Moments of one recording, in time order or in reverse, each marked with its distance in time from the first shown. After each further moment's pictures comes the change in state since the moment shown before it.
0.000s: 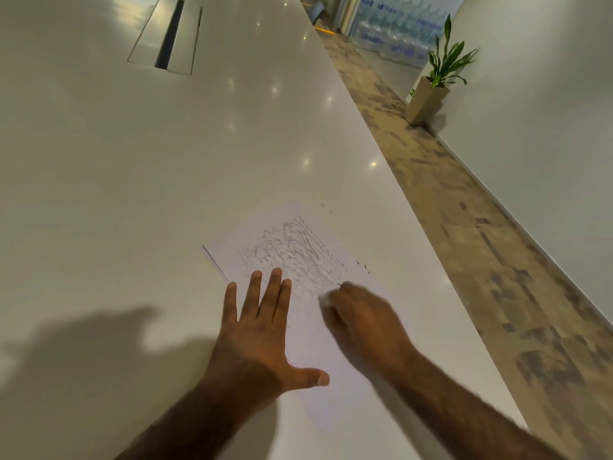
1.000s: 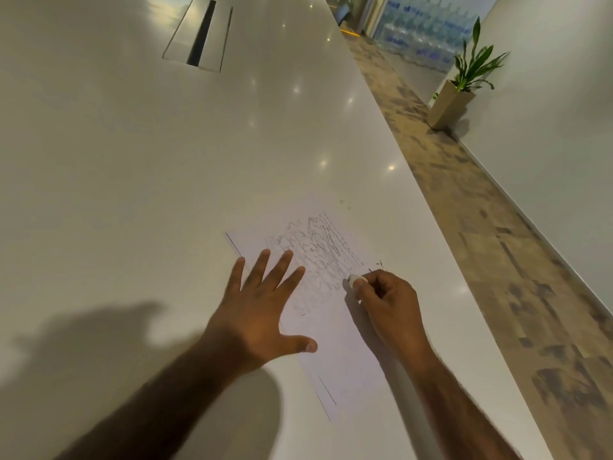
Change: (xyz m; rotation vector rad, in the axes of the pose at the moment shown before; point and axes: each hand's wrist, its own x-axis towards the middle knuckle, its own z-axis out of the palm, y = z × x) left_hand 0.003 -0.033 -0.020 -0.015 -0.059 0.056; right_hand 0.008 0.000 -0.009 0.672 0.104 0.644
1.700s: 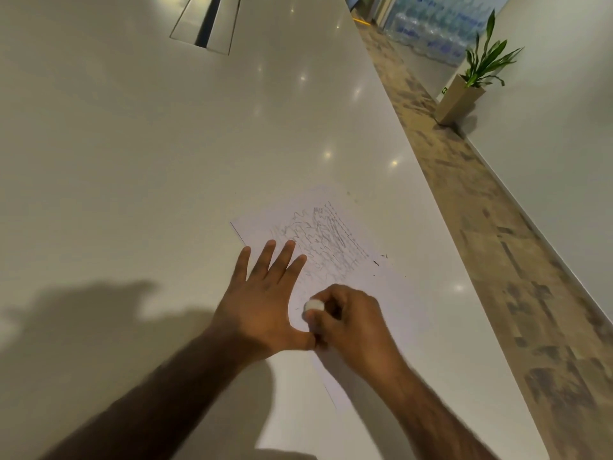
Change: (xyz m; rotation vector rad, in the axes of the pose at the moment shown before) left_hand 0.006 0.003 0.010 0.034 0.031 -0.047; right_hand -0.039 -0.042 0.025 -0.062 -0.291 0.015
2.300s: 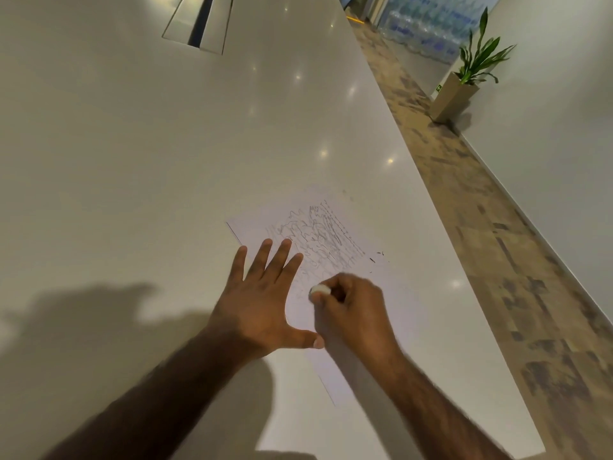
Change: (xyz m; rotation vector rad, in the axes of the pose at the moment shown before) left_hand 0.000 -0.001 0.001 -0.001 -0.001 0.012; right_hand 0.002 -0.003 0.011 -0.009 0.123 0.005
